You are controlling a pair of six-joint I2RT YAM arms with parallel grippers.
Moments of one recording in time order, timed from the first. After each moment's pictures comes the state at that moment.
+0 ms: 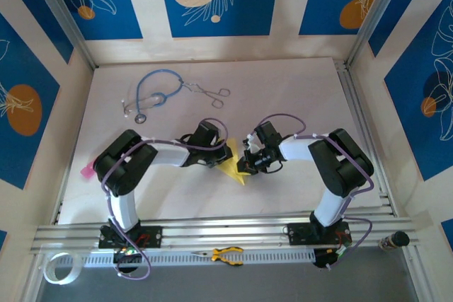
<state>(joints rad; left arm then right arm) -0.71 1.86 0.87 0.16 0.36 -1.07 0.51 1.73 0.74 -0.21 -0.72 0.57</state>
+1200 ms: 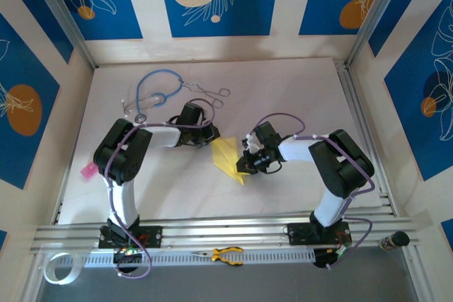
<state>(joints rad) -0.50 1.93 1.03 0.04 0.40 -0.90 0.53 1.72 0.74 -0.21 -0.68 0.55</state>
